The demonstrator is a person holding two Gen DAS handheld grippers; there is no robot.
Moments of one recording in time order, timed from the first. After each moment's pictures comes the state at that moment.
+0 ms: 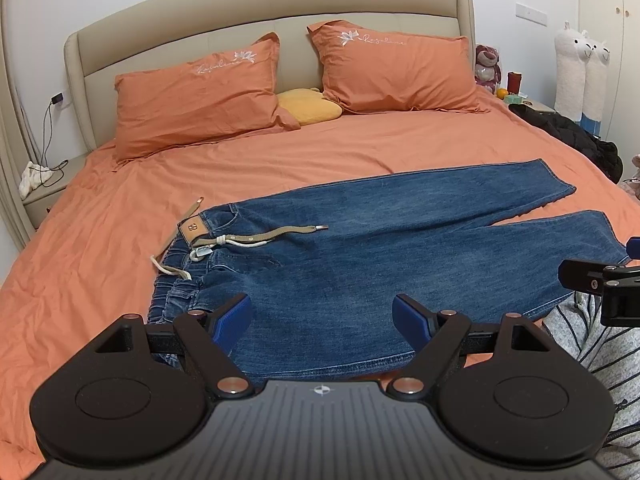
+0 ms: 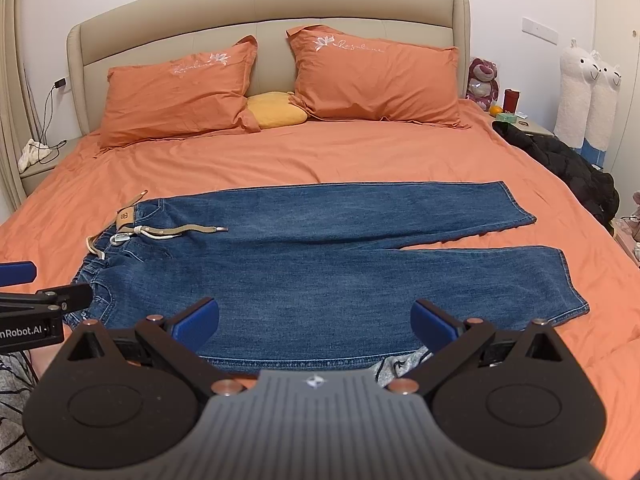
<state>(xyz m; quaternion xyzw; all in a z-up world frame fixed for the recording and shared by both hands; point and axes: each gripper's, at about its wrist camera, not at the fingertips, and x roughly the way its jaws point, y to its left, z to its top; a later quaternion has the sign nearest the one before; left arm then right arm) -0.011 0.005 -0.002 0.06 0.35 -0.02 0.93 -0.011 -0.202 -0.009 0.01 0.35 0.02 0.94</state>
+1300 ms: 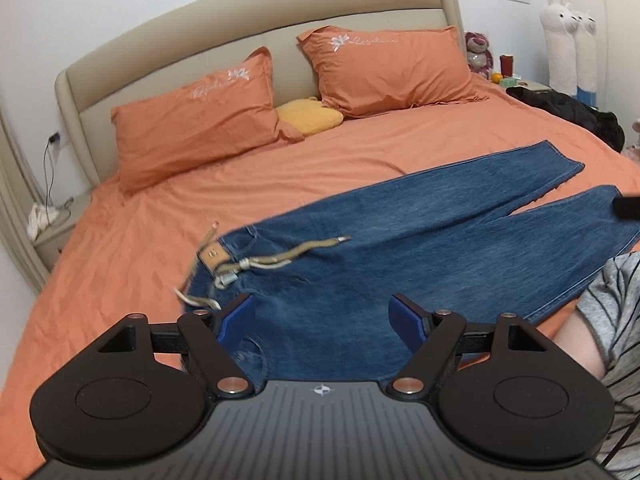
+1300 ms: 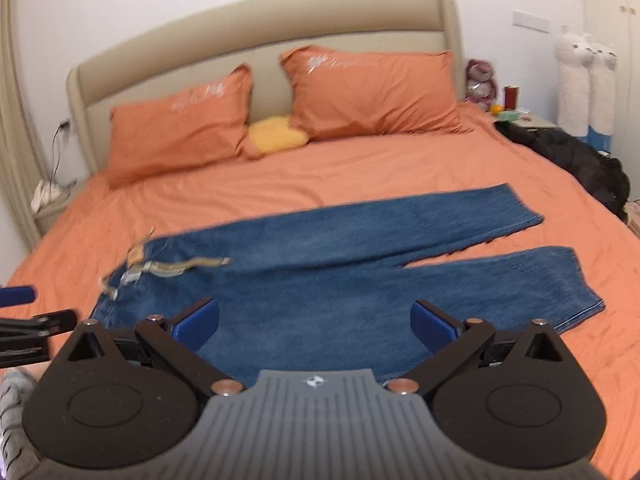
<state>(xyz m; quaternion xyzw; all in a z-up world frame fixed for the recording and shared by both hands) 0.004 0.033 0.008 0.12 0.34 -0.03 0.93 -0.004 -0.245 0.002 0.07 0.31 0.03 0.95</state>
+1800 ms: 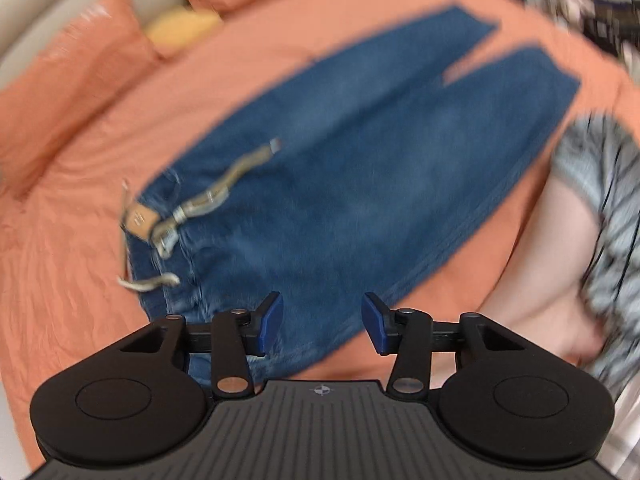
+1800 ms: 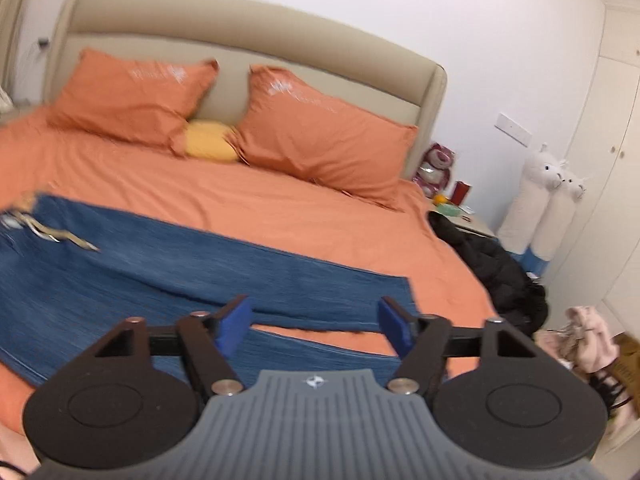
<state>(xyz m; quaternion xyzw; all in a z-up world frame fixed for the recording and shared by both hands) 0.092 0.070 -0.035 0.24 0.52 -0.21 0.80 0.064 -0.343 0.004 -0.16 0.28 -0.03 0.95</state>
